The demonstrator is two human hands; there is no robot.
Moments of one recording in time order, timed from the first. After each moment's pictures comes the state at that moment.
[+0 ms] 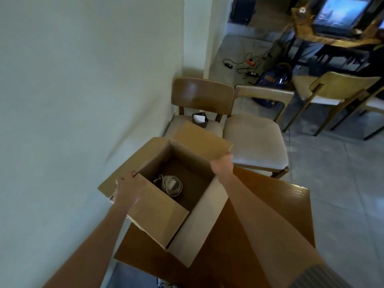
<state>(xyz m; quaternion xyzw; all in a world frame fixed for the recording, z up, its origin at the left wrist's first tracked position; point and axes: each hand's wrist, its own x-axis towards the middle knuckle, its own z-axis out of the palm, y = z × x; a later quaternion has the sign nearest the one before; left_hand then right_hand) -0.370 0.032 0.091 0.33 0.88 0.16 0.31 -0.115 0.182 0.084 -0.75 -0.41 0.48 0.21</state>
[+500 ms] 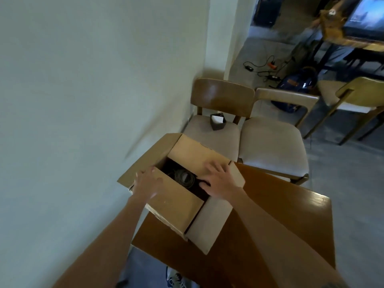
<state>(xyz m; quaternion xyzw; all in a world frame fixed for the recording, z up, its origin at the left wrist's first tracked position) -0.375 0.017 0.087 0.38 0.87 0.12 0.29 -0.133 0.124 0.063 -0.40 -0.90 0.14 -0.11</state>
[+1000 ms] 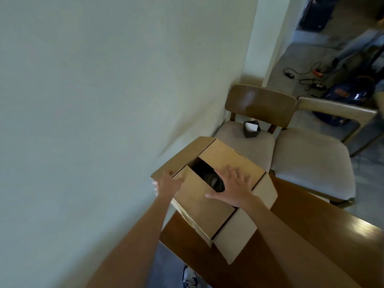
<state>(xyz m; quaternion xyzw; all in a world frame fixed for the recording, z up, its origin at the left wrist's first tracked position) -0.401 0.001 0.079 0.20 0.90 0.21 0.32 -0.187 0.104 0.077 -0.44 -0.87 0.19 -0.13</state>
